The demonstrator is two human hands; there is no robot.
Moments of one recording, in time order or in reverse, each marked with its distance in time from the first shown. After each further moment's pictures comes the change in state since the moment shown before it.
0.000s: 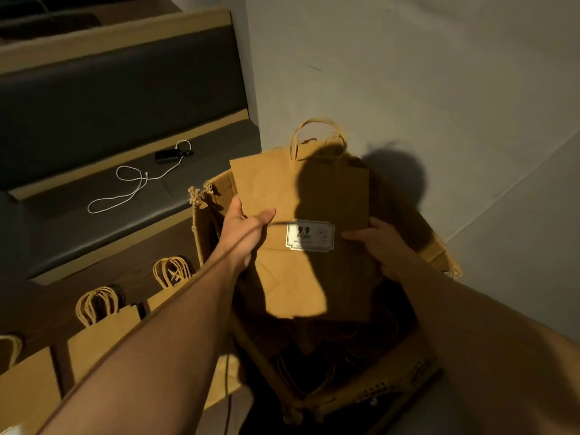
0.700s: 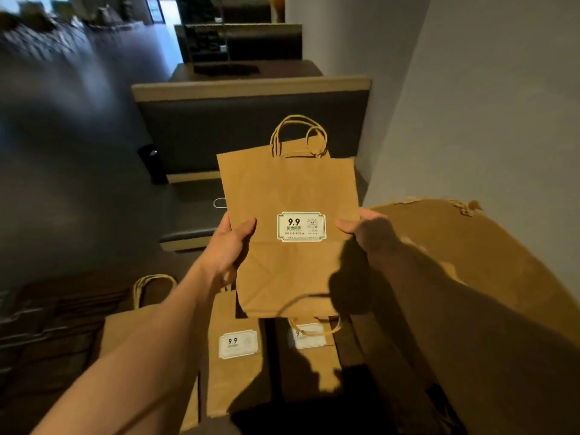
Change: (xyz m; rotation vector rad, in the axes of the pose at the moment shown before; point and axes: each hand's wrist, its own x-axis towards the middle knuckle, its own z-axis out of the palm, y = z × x) left_hand -0.114 0.075 -0.249 -0.194 0.191 0.061; right_hand -0.076 -0.075 0.251 -0.352 -0.194 -0.384
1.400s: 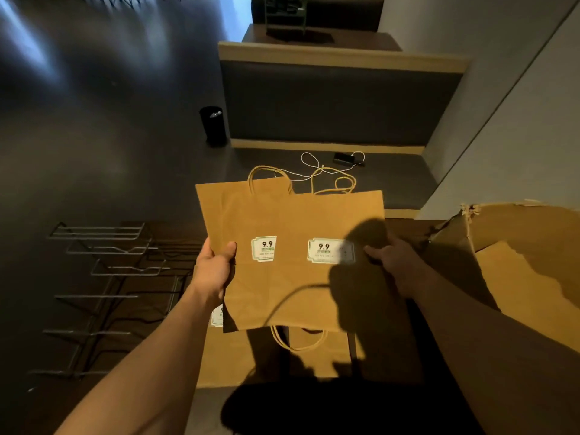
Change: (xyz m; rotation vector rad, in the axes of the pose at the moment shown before) left_hand -0.051 -0.050 -0.231 -0.160 0.467 -0.026; right_hand -0.038 0.025 0.169 0.109 -0.167 0.371
